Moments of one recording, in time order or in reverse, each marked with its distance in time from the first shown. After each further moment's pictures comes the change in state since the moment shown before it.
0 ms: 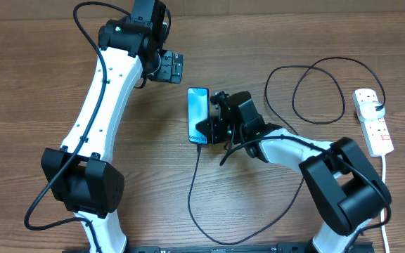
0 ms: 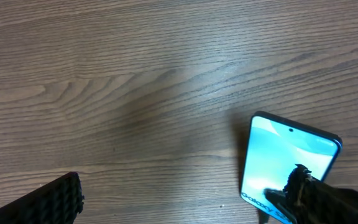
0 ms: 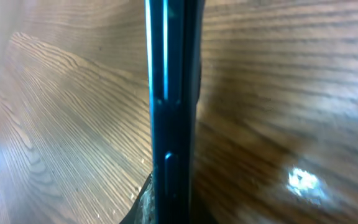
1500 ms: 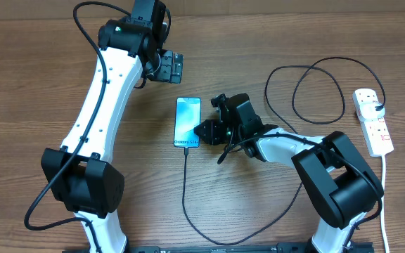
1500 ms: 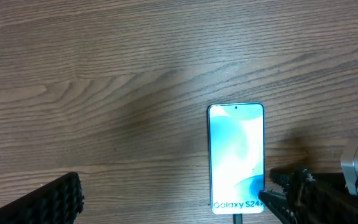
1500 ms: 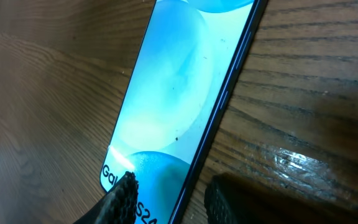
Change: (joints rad) left arm 0.000 0.000 0.000 0.000 -0.003 0.000; right arm 0.000 0.044 0.003 -0.013 -0.008 0.063
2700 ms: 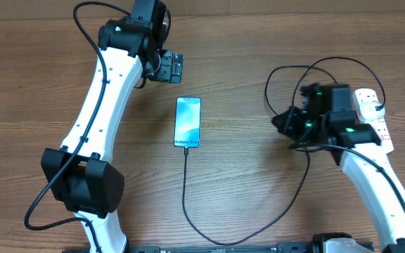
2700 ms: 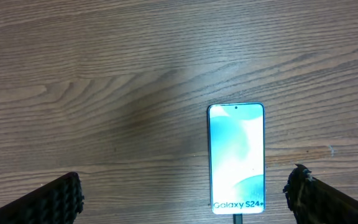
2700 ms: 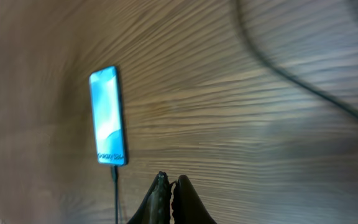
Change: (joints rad) left arm 0.000 0.000 0.000 0.000 0.000 0.000; right arm -0.485 -0.598 0.002 -0.781 0.001 -0.013
